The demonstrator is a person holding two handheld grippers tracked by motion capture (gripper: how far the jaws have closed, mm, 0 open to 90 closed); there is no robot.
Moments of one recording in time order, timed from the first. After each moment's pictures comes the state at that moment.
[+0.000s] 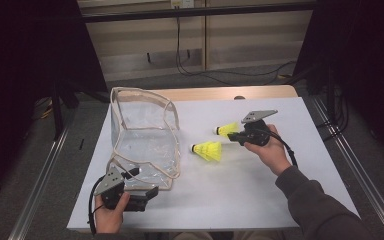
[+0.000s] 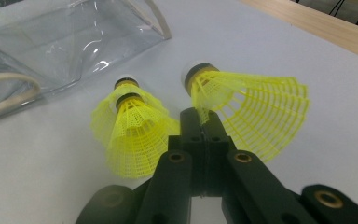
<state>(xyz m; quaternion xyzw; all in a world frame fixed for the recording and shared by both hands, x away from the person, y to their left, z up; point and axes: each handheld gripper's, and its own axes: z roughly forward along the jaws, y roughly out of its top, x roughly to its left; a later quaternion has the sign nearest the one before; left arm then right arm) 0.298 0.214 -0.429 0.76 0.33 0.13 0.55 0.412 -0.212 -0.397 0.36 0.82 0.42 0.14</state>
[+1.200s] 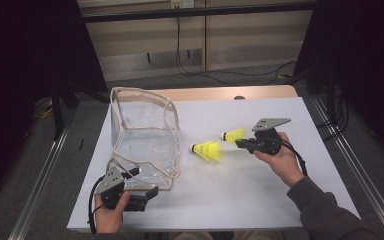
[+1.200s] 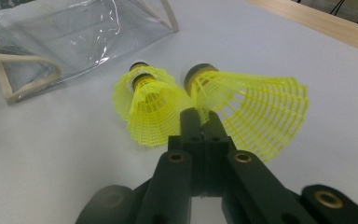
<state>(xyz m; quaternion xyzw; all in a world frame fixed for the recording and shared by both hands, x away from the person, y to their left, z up) 0.299 0.214 -0.429 0.76 0.33 0.13 0.55 0.381 -0.231 -0.395 0.36 0.81 0.43 0.14</state>
